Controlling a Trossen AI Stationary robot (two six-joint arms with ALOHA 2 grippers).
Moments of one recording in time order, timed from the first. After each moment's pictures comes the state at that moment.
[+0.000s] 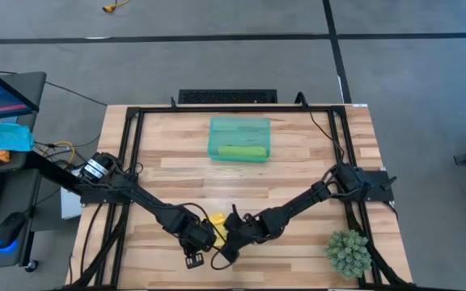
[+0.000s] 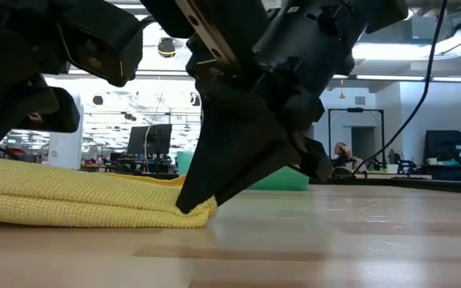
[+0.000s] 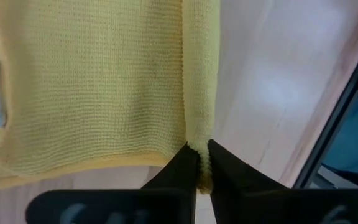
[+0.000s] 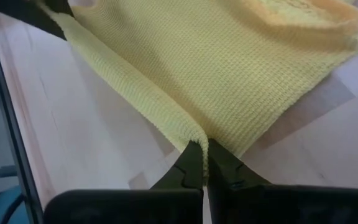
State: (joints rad) left arm -0.55 1.85 1.18 -0.65 0.25 -0.90; right arm 0.45 2.18 1.44 -0.23 0.12 1.03
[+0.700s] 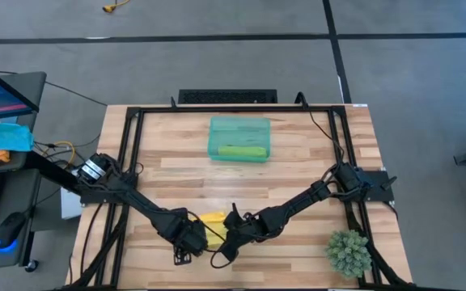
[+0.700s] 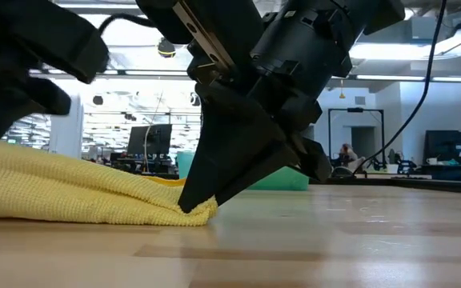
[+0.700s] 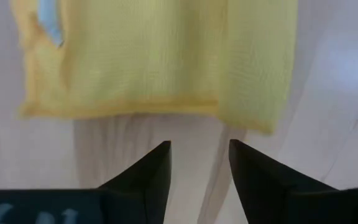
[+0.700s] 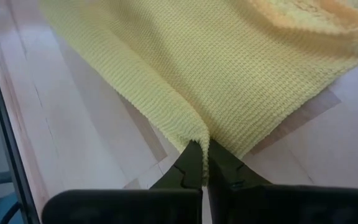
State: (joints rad) left arm -0.60 1.84 1.19 -0.86 0.08 -0.77; right arm 0.44 2.18 1.44 -0.23 0.13 1.04
